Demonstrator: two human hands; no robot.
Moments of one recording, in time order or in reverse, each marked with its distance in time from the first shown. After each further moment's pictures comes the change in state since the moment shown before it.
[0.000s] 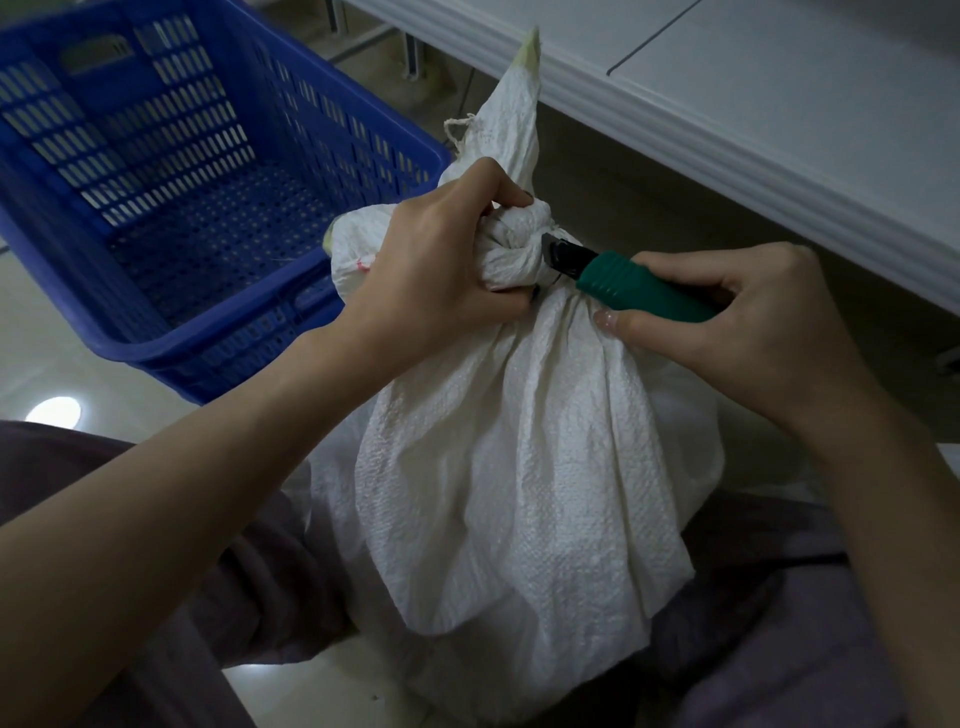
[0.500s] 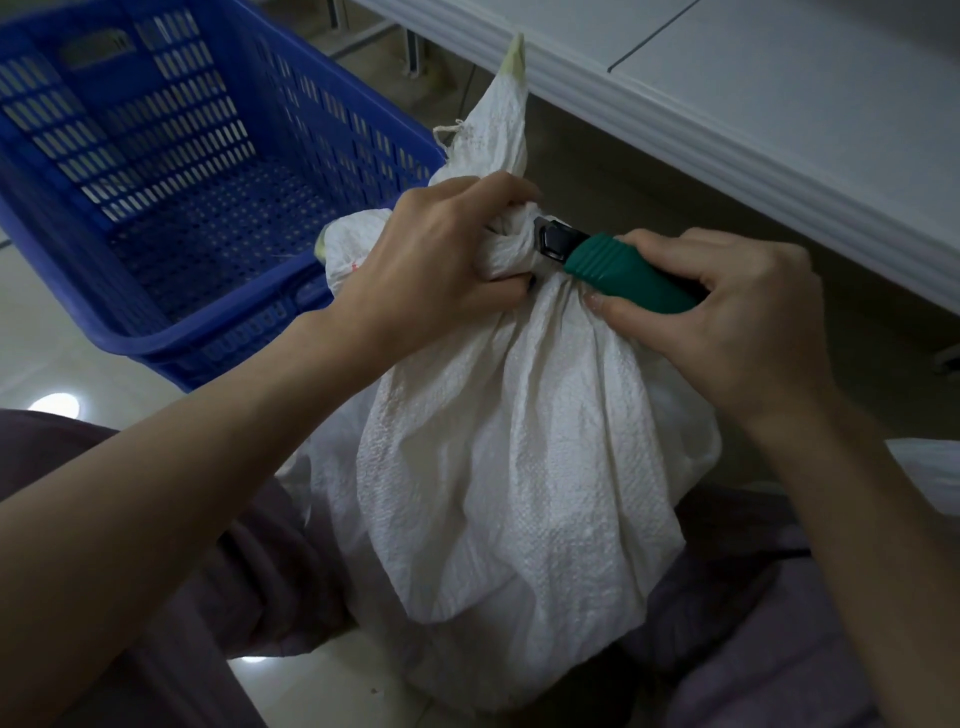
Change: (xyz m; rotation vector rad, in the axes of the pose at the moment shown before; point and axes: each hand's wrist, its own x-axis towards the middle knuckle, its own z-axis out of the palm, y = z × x) left_hand 0.001 0.001 -0.005 0.143 -0.064 0.072; right_hand 0.000 0.004 0.013 -0.222 0.187 -0.197
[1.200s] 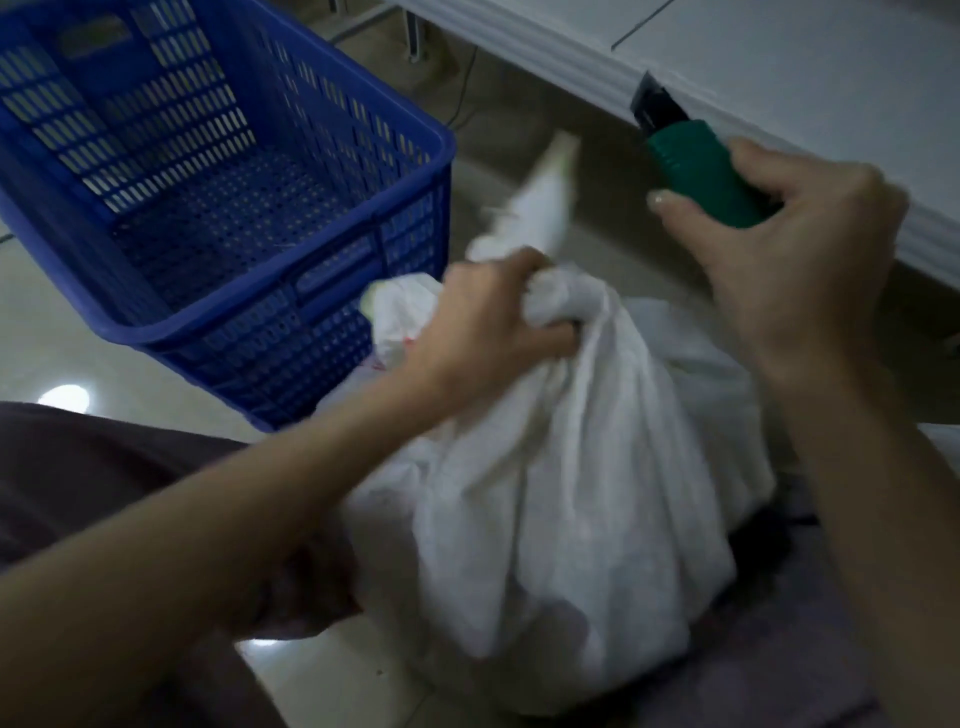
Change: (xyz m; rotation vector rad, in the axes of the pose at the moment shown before) left_hand -0.025 0.031 0.042 -0.163 -0.117 -0.316; right_hand 0.019 -0.005 -0.006 0.000 0.246 0.296
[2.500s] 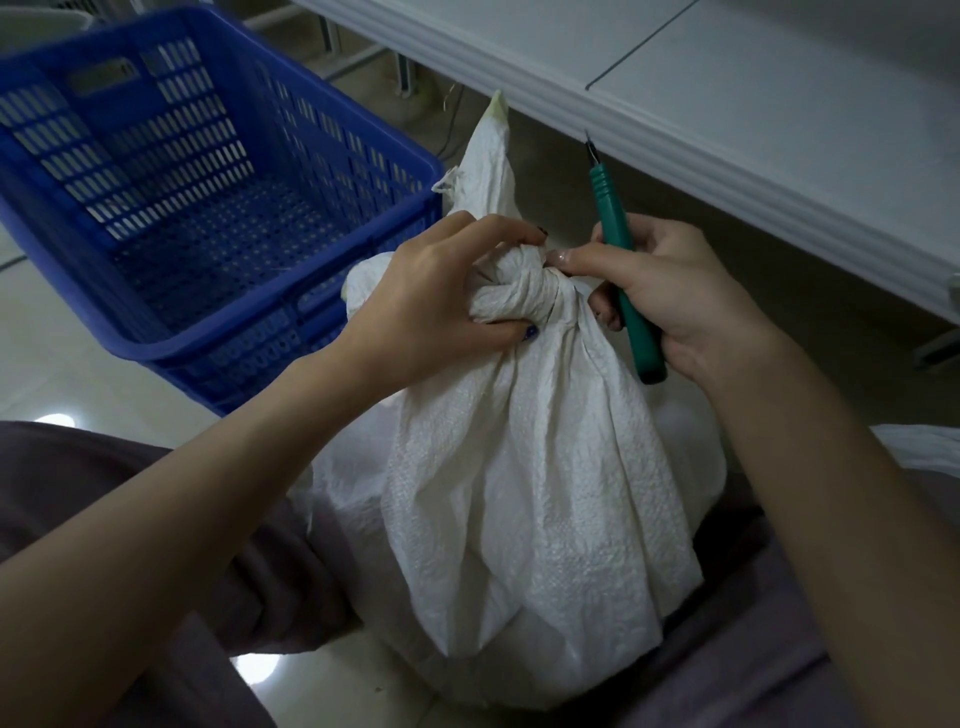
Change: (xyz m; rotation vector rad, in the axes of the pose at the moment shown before) left_hand 0.002 -0.007 -0.049 0.006 -0.006 0.236; right_hand -0.003 -0.021 0.011 0.693 -0.553 0.557
